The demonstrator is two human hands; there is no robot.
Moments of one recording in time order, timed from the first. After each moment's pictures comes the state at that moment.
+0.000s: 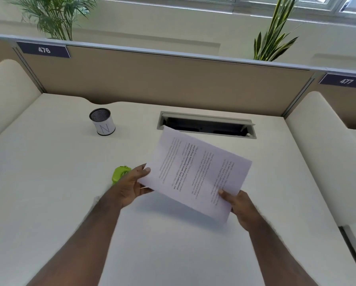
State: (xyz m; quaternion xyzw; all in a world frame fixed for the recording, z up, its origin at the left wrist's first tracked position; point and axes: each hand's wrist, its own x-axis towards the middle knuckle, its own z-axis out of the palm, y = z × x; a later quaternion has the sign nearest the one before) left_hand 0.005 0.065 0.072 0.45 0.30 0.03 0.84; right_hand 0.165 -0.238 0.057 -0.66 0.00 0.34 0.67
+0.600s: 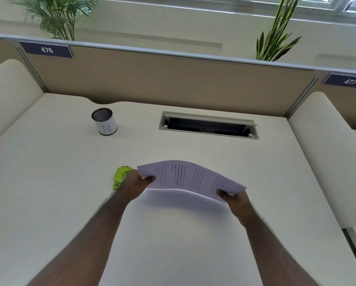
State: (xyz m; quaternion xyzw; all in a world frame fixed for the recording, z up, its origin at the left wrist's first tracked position) left_hand 0.010 0.066 0.056 0.78 0.32 0.12 0.53; right_hand 0.170 -0.228 0.049 -0.76 -0.10 0.25 0.59
